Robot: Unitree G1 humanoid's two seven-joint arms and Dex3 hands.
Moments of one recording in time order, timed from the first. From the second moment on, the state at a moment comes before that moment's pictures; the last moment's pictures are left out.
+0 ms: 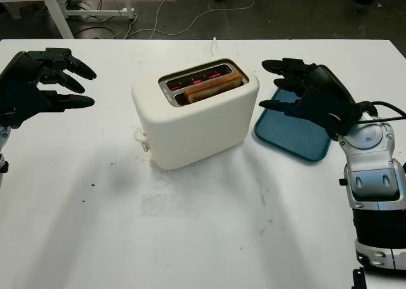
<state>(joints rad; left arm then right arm) -0.49 0.63 0.12 0.11 0.15 -0.01 -0.32 -0.43 -0.62 -0.08 -0.06 -0.12 0.29 0.43</state>
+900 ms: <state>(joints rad) -0.50 0.60 0.12 0.05 0.13 0.03 -0.32 -0.43 -0.64 -0.12 -0.01 -0.09 0.17 0.45</state>
